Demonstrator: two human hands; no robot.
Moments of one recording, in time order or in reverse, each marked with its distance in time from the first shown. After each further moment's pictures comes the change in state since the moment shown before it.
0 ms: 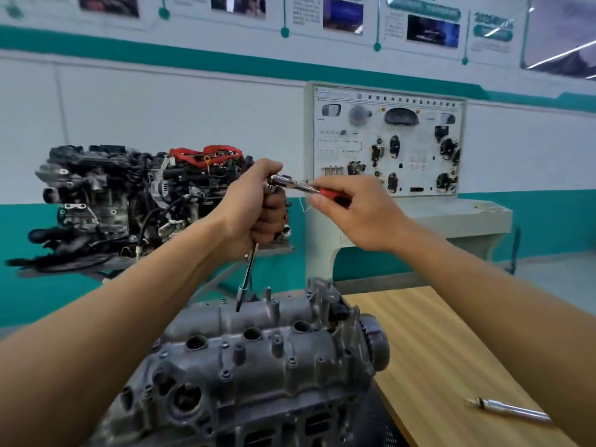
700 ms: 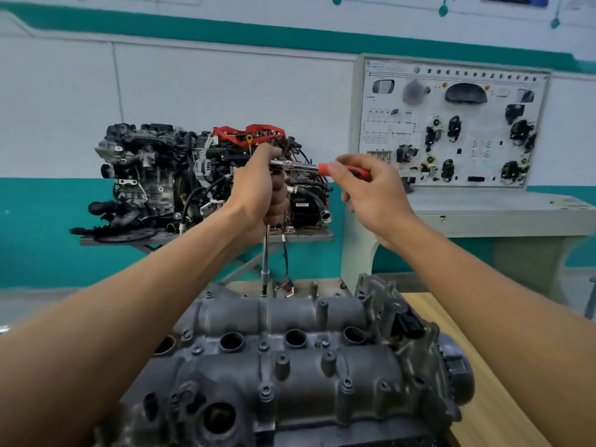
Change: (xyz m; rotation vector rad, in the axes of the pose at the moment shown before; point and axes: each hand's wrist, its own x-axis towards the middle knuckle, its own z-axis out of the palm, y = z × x) left_hand 0.051 -0.039 -0.067 -0.077 0.328 0.129; right_hand 0.048 0.030 0.101 0.622 0.184 0.294
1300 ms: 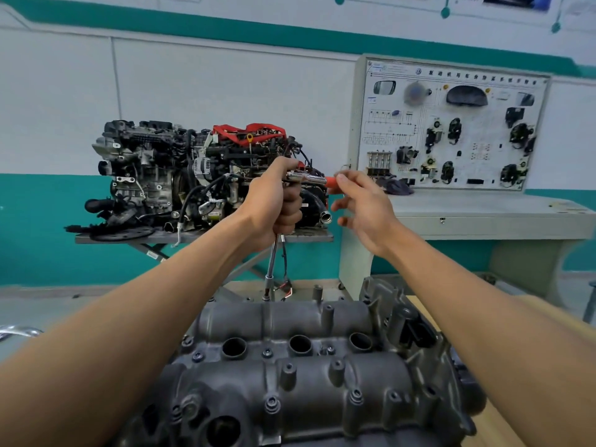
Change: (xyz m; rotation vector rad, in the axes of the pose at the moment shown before) left_hand 0.022 -0.022 -0.007 0.020 -0.195 -0.050; right_hand 0.016 0.039 0.014 0.282 -0.044 0.335
